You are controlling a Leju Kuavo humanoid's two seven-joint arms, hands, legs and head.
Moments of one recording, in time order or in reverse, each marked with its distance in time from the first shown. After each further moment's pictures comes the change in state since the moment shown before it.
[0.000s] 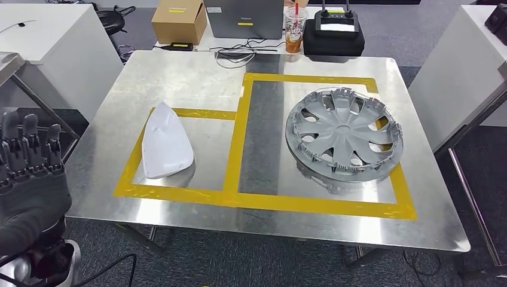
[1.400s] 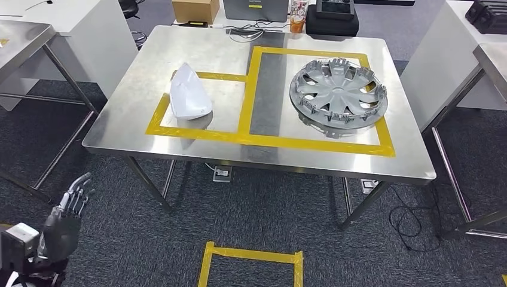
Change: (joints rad) left arm 0.141 0.035 0.302 0.467 -0.431 -0.004 0.095; right arm 0.055 0.050 -0.096 -0.122 0.051 0.105 0.029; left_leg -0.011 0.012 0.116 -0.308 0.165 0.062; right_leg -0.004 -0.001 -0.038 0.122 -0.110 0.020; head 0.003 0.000
